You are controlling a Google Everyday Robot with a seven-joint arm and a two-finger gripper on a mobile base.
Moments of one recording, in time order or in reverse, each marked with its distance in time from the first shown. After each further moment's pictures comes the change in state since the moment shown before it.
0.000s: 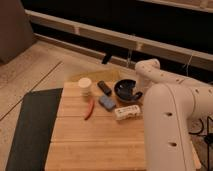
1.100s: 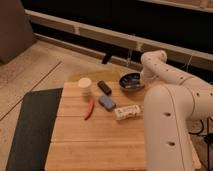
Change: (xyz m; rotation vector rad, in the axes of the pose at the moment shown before) arm -0.051 0.019 -0.033 -0.083 -0.085 0.022
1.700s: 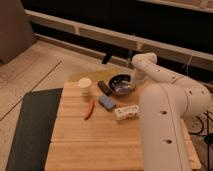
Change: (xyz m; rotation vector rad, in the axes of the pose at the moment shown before) arm 0.068 0.038 -0.010 -0.037 0.107 -0.174
